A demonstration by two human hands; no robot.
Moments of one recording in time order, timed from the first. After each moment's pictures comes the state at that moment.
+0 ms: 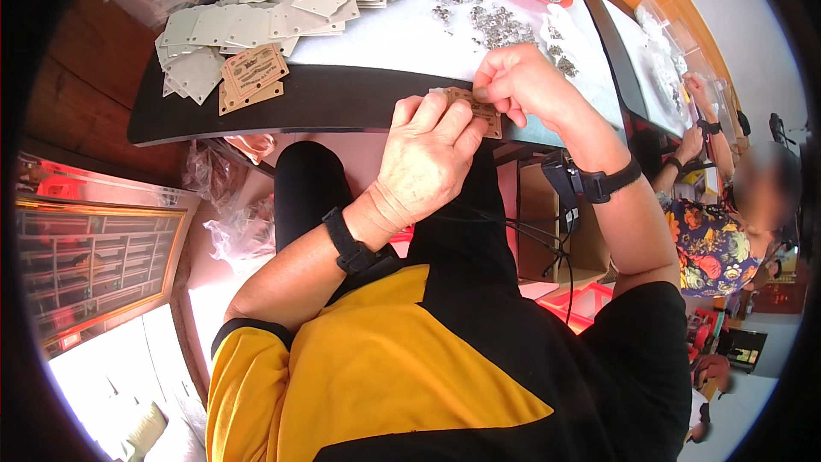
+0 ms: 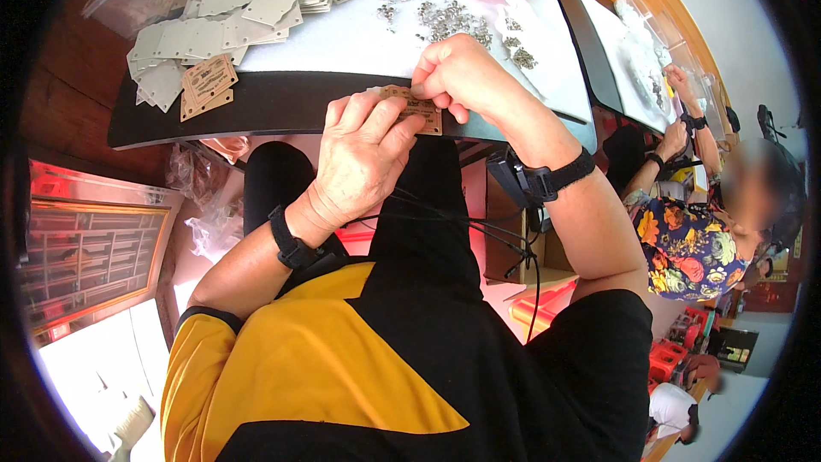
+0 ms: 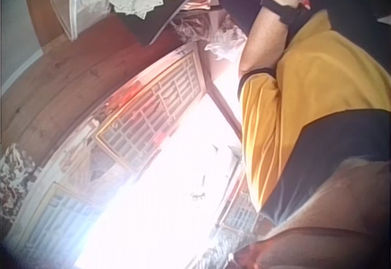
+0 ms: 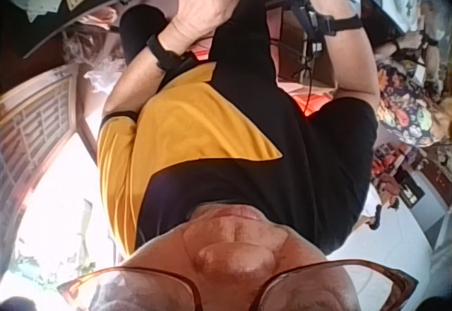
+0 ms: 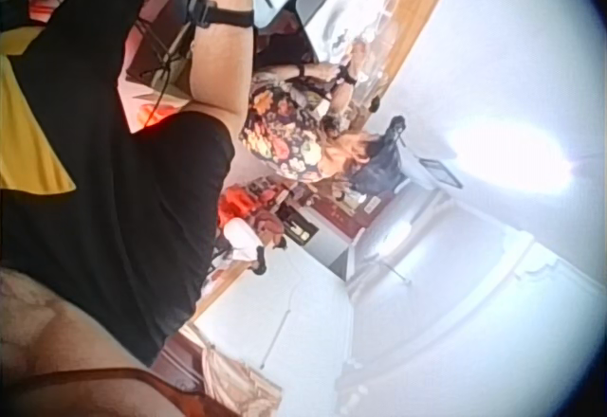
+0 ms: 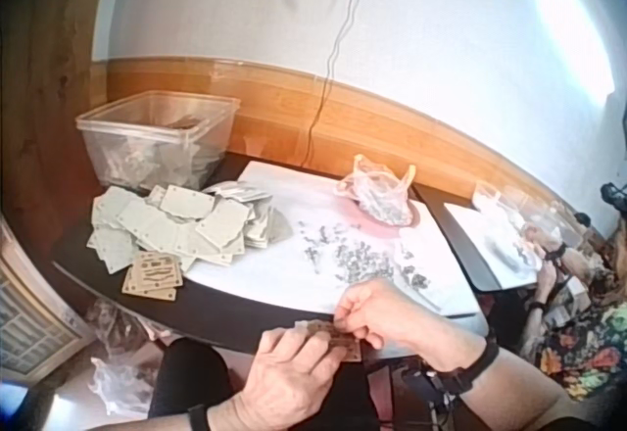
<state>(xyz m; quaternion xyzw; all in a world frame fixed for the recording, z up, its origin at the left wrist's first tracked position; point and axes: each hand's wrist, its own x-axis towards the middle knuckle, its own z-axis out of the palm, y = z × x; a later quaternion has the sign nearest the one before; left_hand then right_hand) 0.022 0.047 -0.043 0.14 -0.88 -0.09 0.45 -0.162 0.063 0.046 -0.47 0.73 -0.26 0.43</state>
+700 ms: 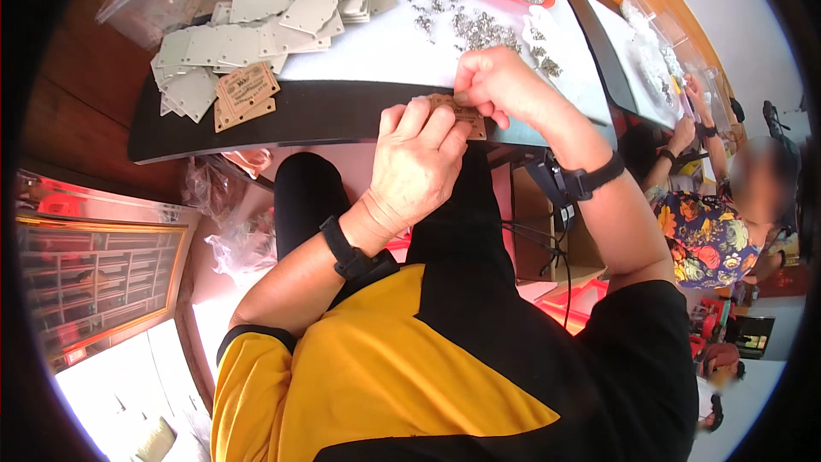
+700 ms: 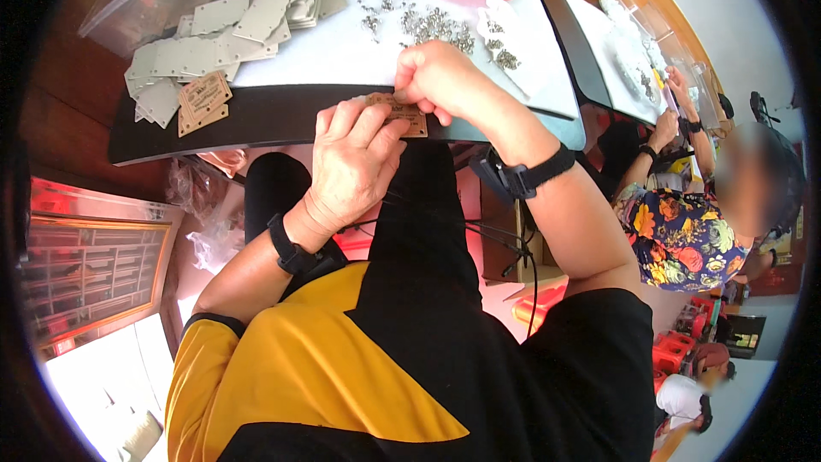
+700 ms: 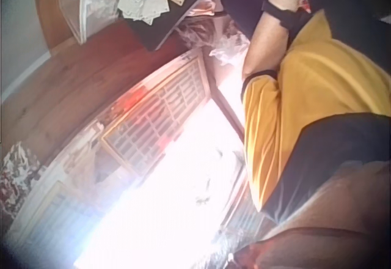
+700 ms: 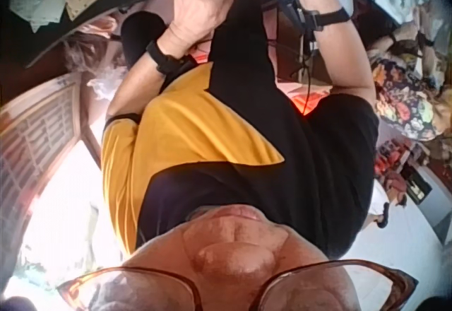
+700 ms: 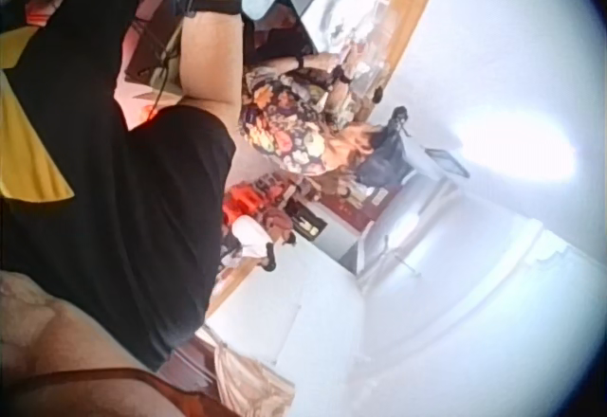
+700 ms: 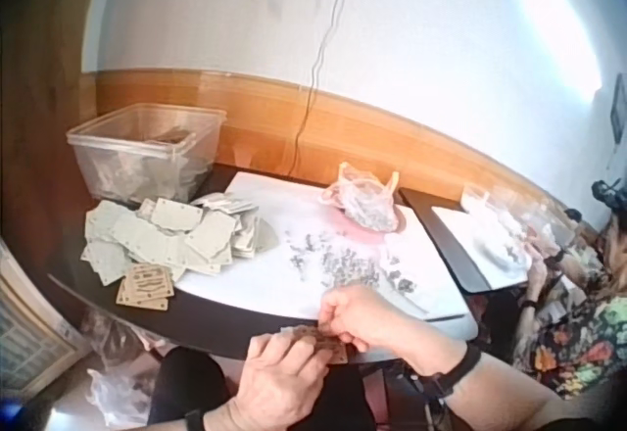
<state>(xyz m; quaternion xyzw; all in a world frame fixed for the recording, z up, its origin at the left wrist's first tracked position) 0.023 0.047 -0.036 0.14 -0.88 -0.10 0.44 -0.160 0.055 0.042 -0.50 0.73 -0.24 0.40</state>
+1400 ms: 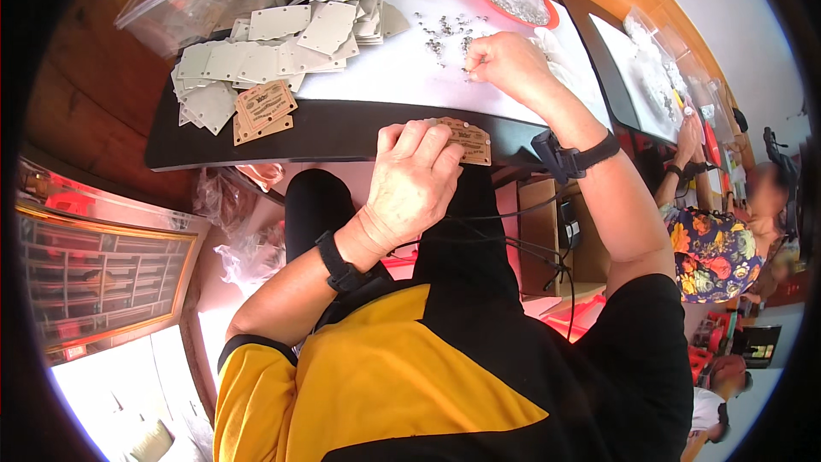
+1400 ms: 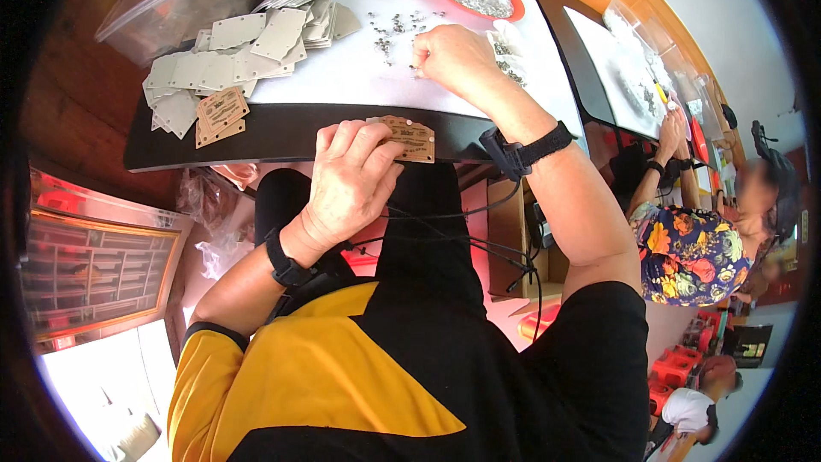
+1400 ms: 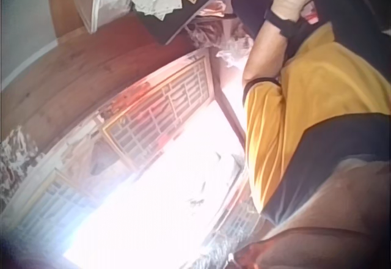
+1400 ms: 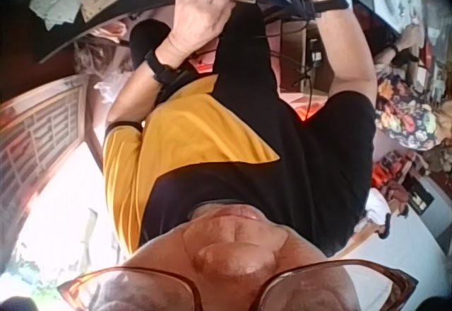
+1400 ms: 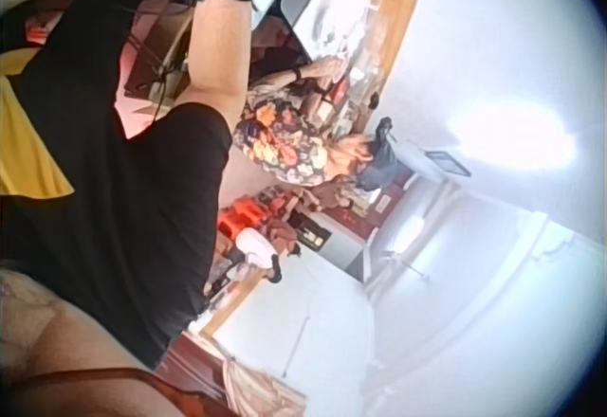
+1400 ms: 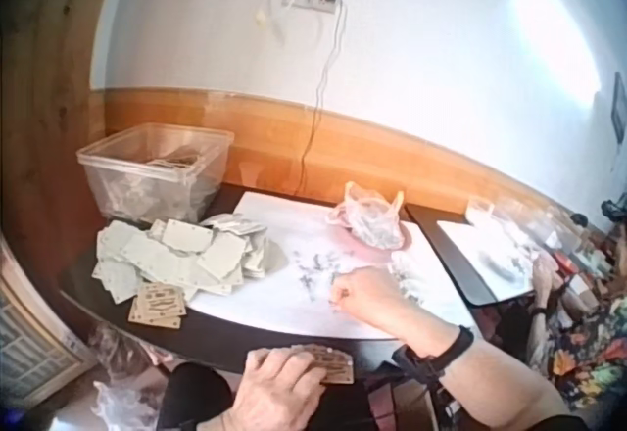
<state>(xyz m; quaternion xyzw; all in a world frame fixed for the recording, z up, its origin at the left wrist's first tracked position) 0.038 0.040 -0.031 0.14 -0.88 -0.11 0.44 -0.192 0.017 0.042 -0.66 0.74 -0.12 0.04</state>
